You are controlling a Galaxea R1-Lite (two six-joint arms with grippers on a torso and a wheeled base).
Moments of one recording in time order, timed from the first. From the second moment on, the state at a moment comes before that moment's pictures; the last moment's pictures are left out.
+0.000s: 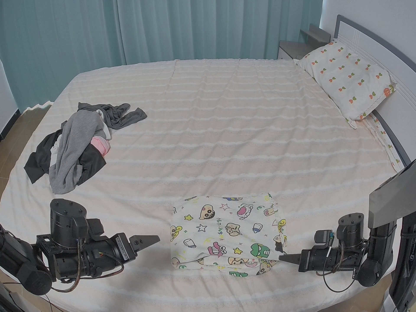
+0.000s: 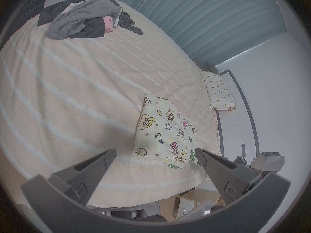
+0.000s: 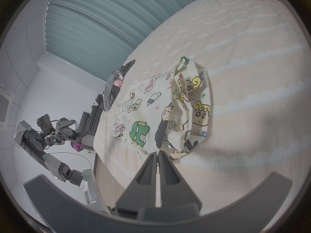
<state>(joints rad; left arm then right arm) -0.47 1.61 -0.23 -0.77 -0.12 -0.84 0.36 2.24 -0.06 -1.55 0.45 0.50</state>
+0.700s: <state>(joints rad) -0.46 1.61 -0.23 -0.77 -0.12 -0.85 0.32 2.21 -0.05 -1.55 0.48 0.43</state>
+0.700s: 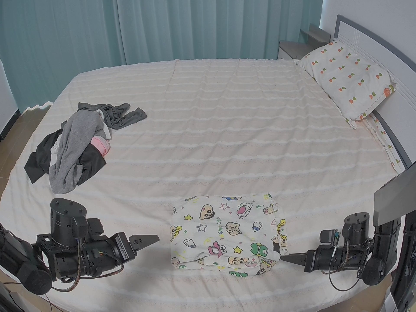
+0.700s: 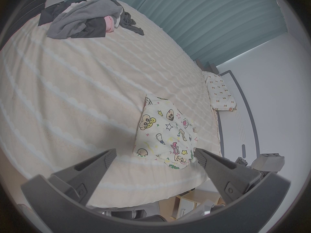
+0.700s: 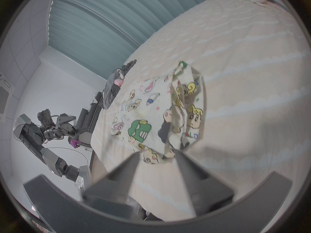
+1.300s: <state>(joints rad) -0.46 1.64 -0.22 -0.79 -0.15 -0.85 0.30 2.15 -0.69 -0.96 0.47 0.43</state>
